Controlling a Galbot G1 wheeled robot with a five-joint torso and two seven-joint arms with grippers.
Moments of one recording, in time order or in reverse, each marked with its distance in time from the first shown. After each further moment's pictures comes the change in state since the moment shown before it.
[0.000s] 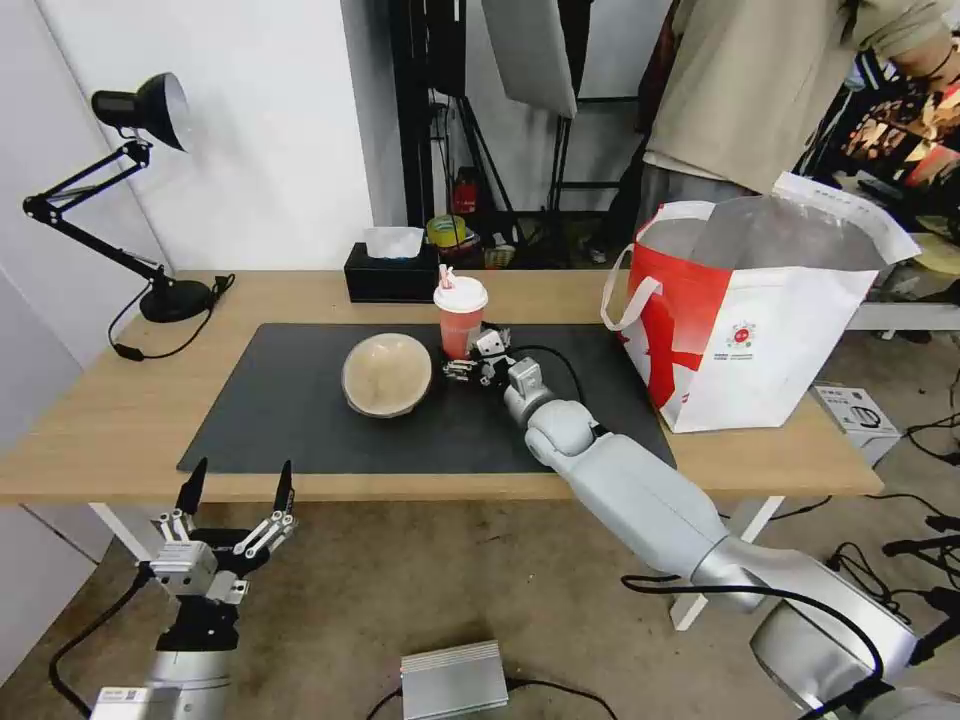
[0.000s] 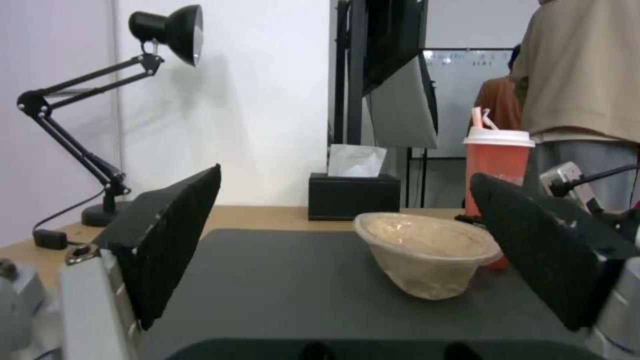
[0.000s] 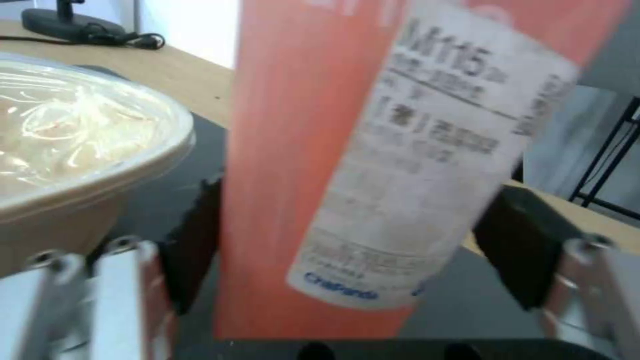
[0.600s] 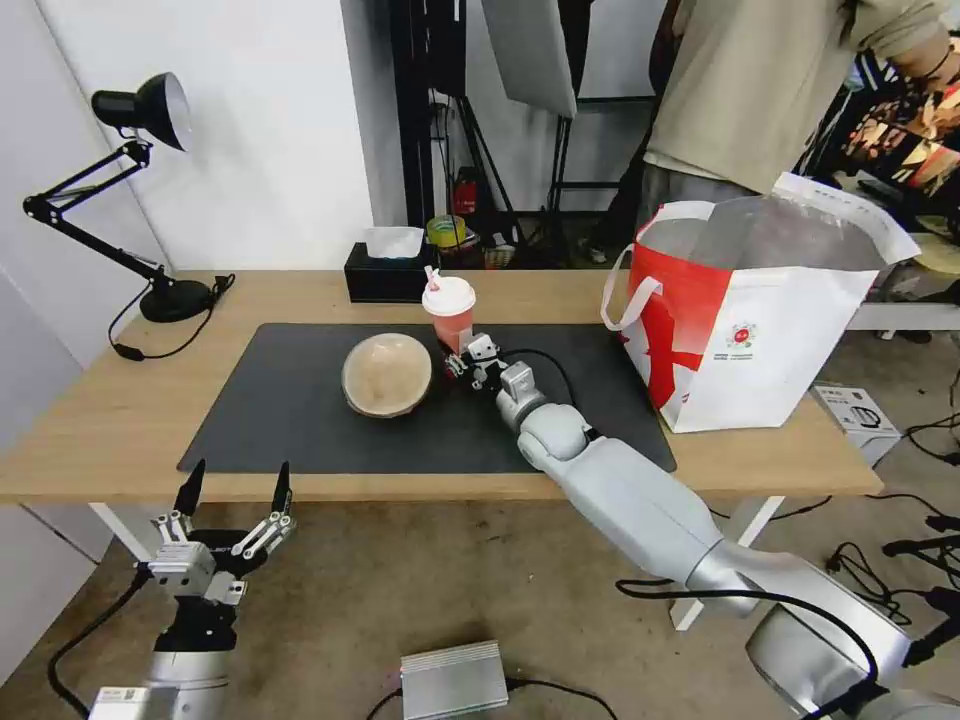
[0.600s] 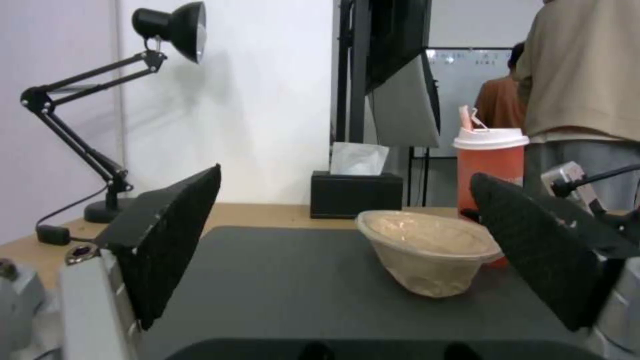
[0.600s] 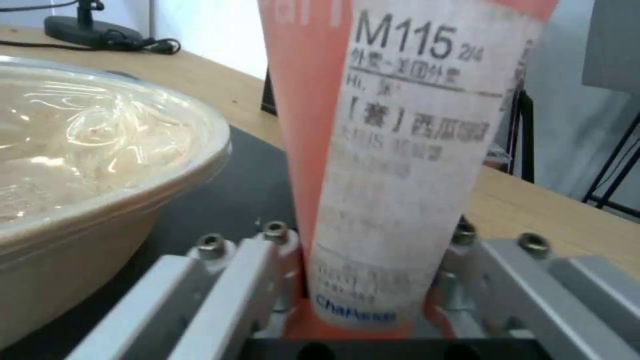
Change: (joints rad) left arm -0.003 -0.005 -0.002 0.008 -0.002 -0.001 0.000; right arm -0.013 0.003 -0.008 0.024 0.001 -0.001 0.004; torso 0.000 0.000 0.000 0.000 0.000
